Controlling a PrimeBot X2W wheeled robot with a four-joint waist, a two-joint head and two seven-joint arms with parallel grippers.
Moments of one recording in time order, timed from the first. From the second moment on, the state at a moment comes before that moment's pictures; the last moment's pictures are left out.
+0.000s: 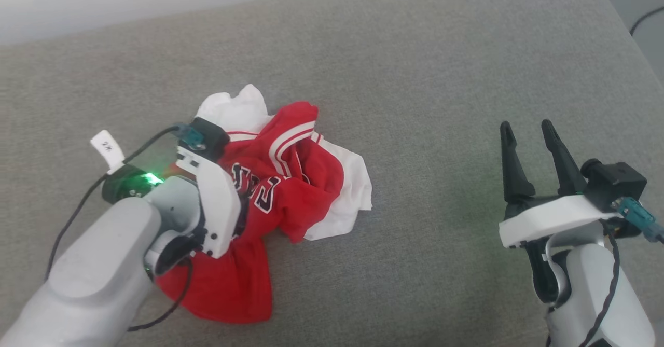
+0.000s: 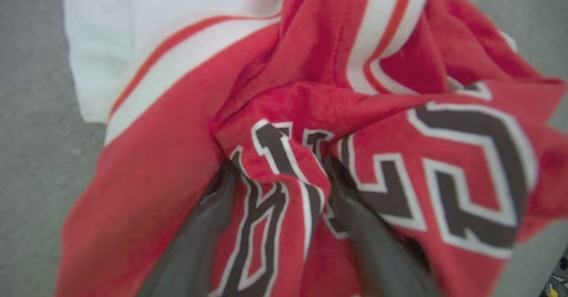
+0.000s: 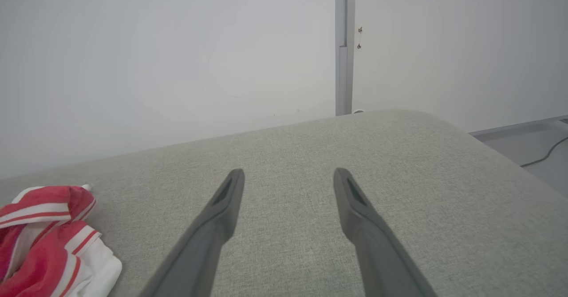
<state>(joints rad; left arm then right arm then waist) -0.66 0.51 -0.69 0.35 -0.75 -0.03 0.57 -0.34 -0.06 -0.01 0.33 0.26 0.13 -0.26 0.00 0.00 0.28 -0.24</state>
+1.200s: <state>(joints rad) -0.10 0.68 -0.28 0.10 -0.79 0.10 -0.25 -0.18 -0.12 -0.10 0.28 0.25 0.13 -0.20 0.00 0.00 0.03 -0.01</state>
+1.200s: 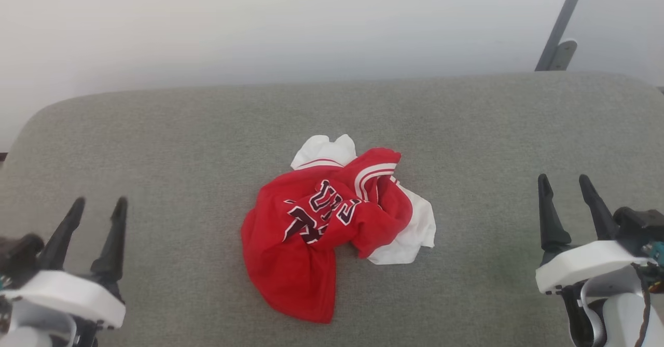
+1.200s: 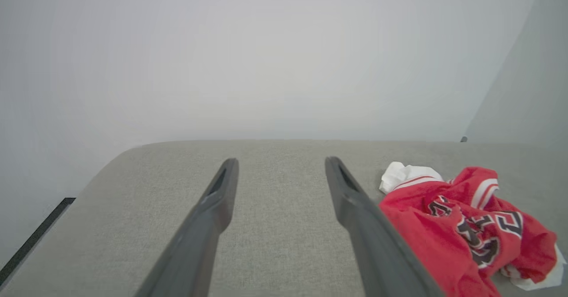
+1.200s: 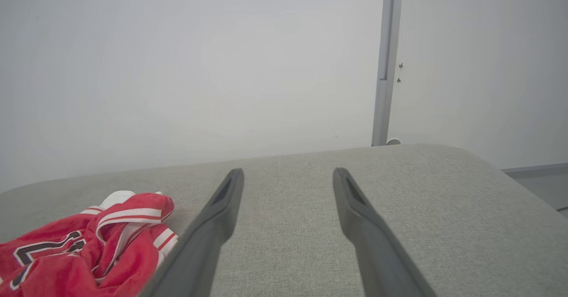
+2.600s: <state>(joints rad) -0.05 0.50 -0.14 0.10 -0.68 -0.03 -0.26 -0.21 -0.19 0.13 0.28 0.31 0.13 0.16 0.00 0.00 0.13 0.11</state>
